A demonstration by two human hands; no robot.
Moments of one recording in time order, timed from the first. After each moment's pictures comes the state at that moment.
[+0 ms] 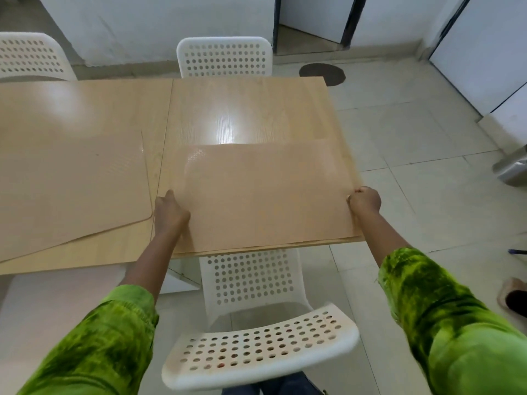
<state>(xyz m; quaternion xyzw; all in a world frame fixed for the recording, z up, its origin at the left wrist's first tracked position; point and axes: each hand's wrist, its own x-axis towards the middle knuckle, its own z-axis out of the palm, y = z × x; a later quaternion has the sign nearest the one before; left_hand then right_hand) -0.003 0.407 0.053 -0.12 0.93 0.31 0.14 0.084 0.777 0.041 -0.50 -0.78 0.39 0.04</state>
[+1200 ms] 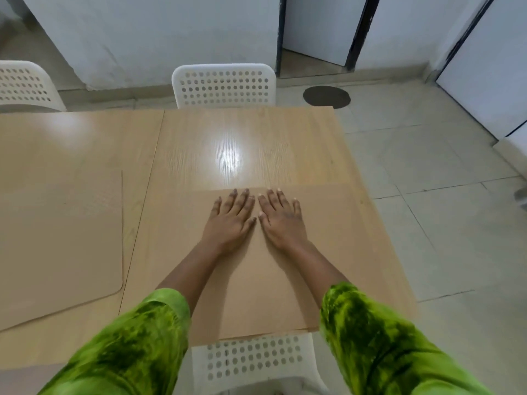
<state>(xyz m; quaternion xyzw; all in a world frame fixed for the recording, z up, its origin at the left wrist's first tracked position) -0.106 0.528 0.002 0.30 0.95 0.03 0.12 -0.061 0.670 0.004 -0.06 -0.98 0.16 -0.07</state>
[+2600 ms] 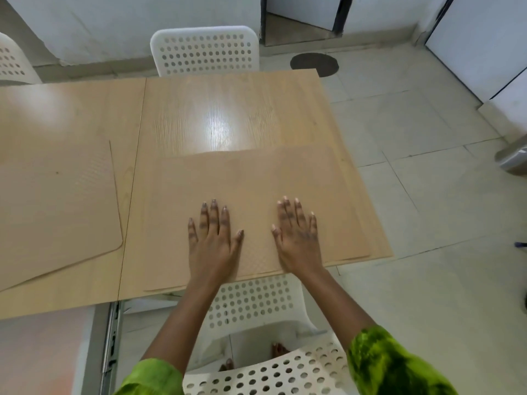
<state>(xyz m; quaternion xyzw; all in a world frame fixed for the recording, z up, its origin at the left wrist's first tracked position) 0.030 0.489 -0.007 0.17 0.98 0.06 0.06 0.085 0.659 0.000 -0.14 -0.97 0.17 -0.07</state>
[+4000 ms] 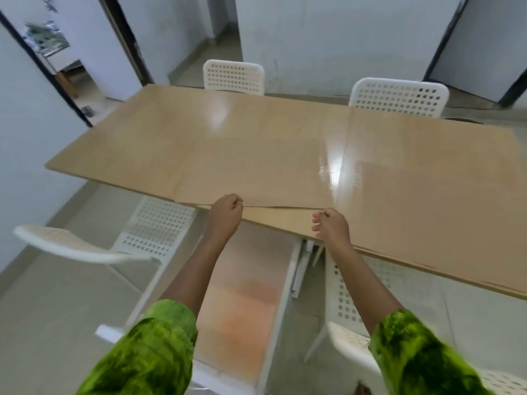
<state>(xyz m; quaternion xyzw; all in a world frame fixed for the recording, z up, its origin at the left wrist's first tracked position) 0.069 0.110 0.114 -0.11 0.94 0.32 -0.03 0.061 0.329 0.074 -0.21 -0.75 0.62 -0.09</state>
